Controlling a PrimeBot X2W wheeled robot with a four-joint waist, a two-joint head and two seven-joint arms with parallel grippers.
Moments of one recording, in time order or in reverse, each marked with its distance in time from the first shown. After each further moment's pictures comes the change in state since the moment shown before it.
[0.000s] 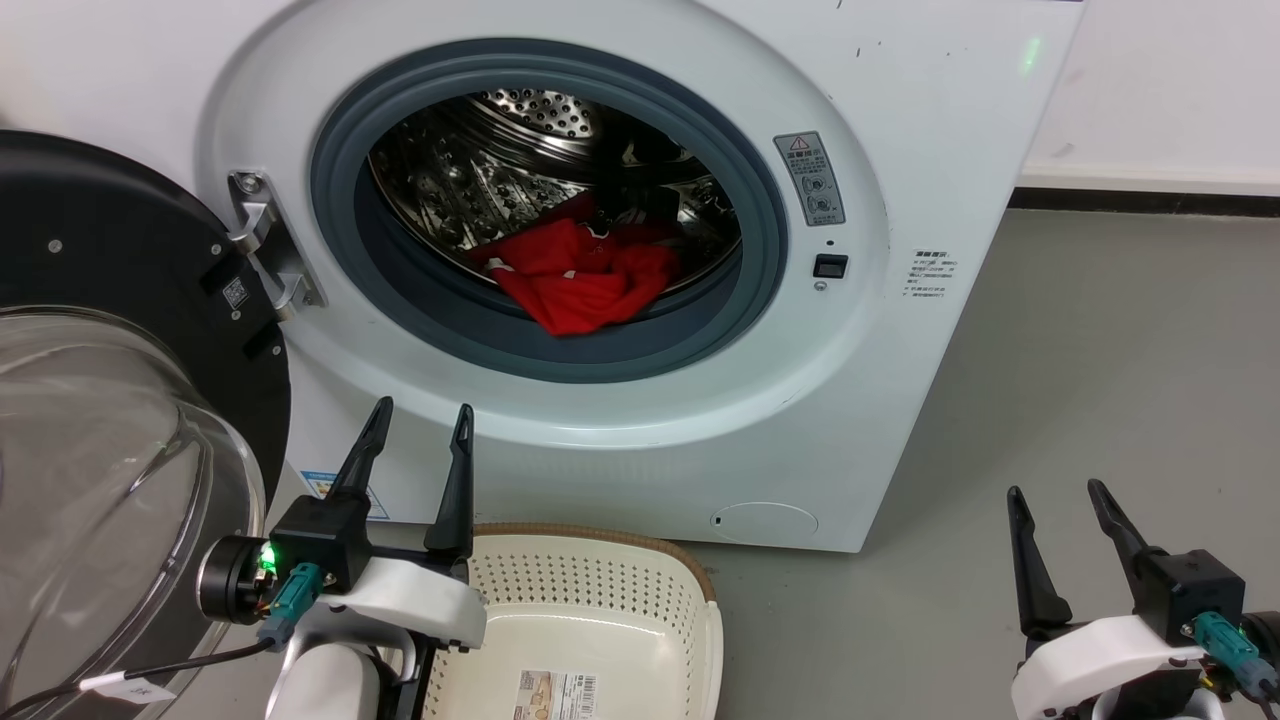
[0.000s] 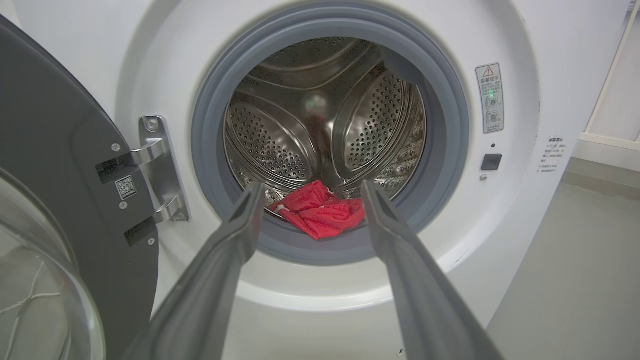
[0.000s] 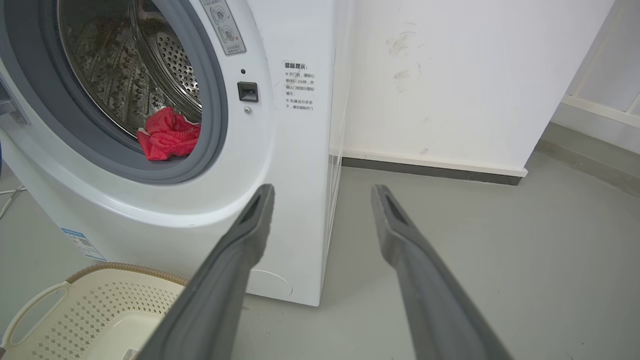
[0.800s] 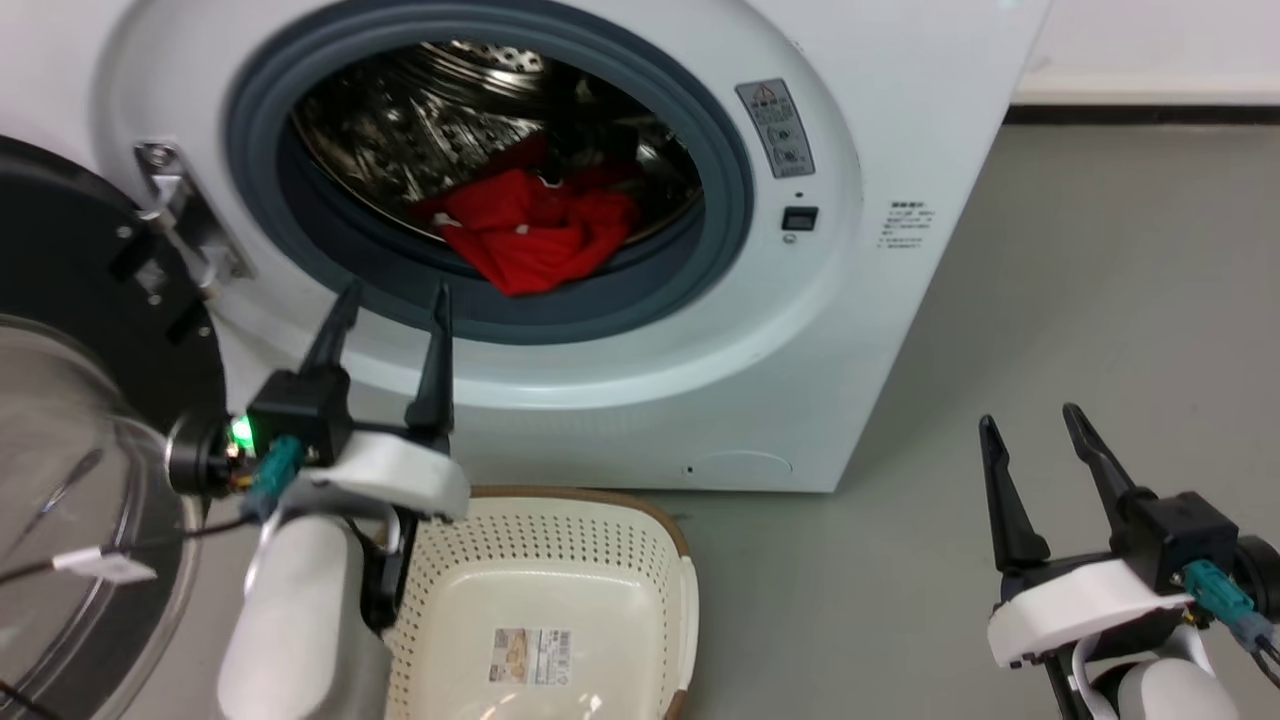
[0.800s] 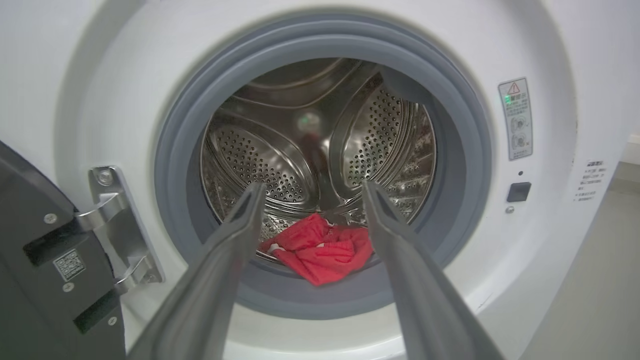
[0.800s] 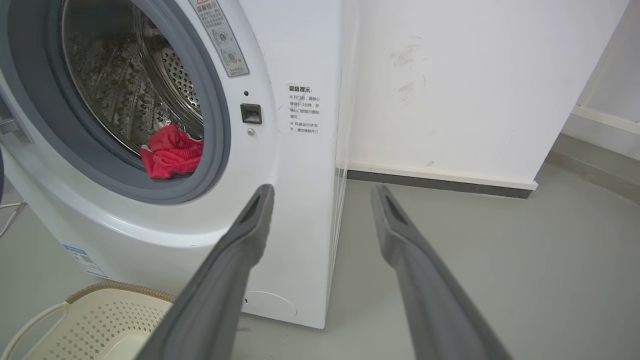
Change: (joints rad) left arm -0.206 0.006 0.030 0.083 0.043 0.009 0.000; right arm -0.072 0.000 0.057 -0.058 0.016 0.000 0.001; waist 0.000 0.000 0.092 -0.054
